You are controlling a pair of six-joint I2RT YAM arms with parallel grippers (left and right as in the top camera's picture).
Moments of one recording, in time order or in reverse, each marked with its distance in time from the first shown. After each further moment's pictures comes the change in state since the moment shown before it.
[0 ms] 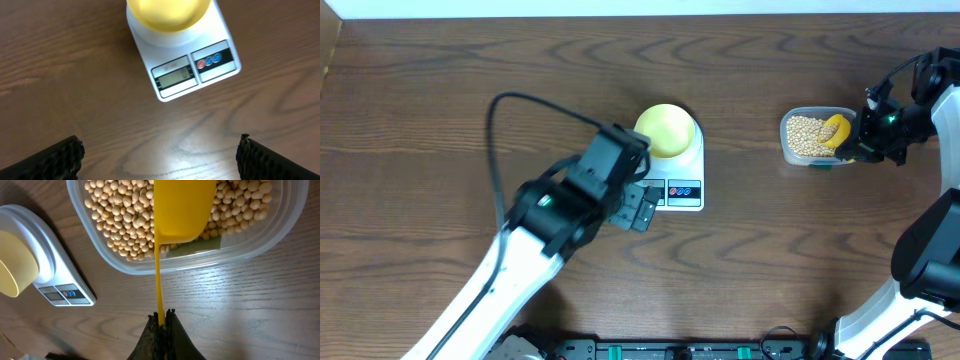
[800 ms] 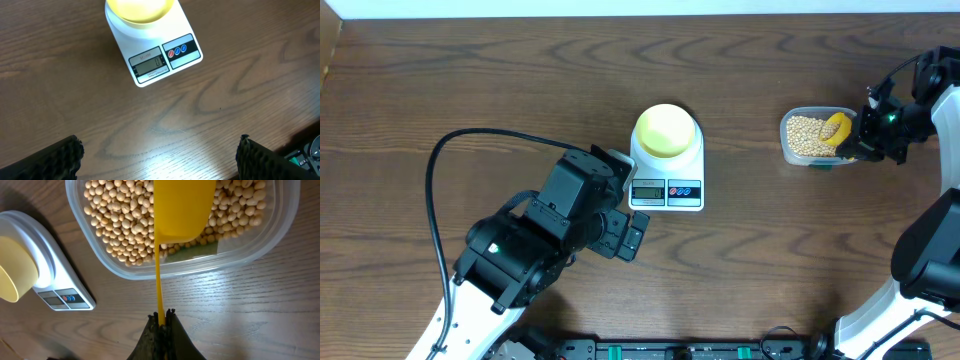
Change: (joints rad) left arm 0.000 -0.159 0.000 -0.100 0.116 0.000; right arm 0.000 0.000 0.000 0.017 0.008 0.015
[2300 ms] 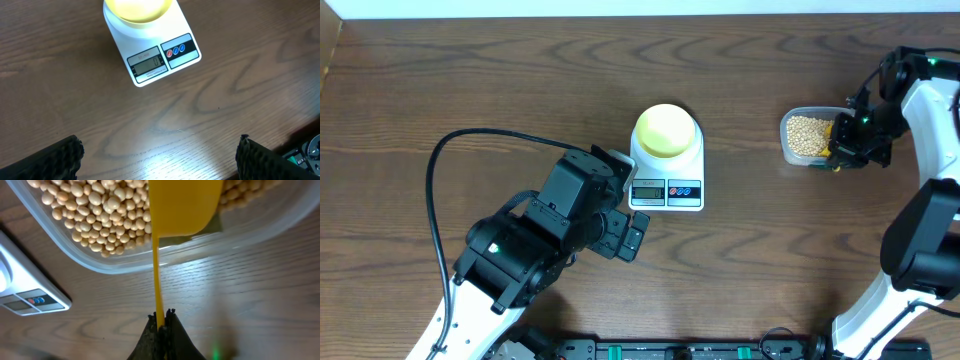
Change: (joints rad) left arm 0.000 0.000 0.000 0.000 0.008 0.000; right arm 0.104 0.045 0.003 -0.061 0.142 0.102
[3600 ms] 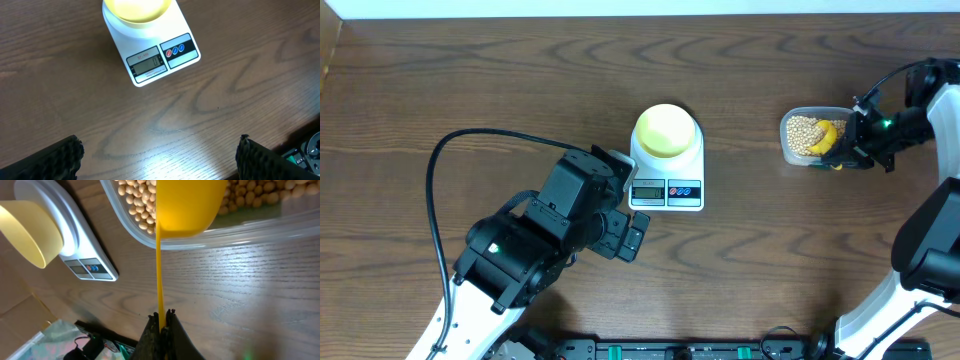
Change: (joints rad) left arm 0.000 0.000 0.000 0.000 0.003 0.000; right arm -0.117 0.003 0.000 -0.066 -0.298 -0.184
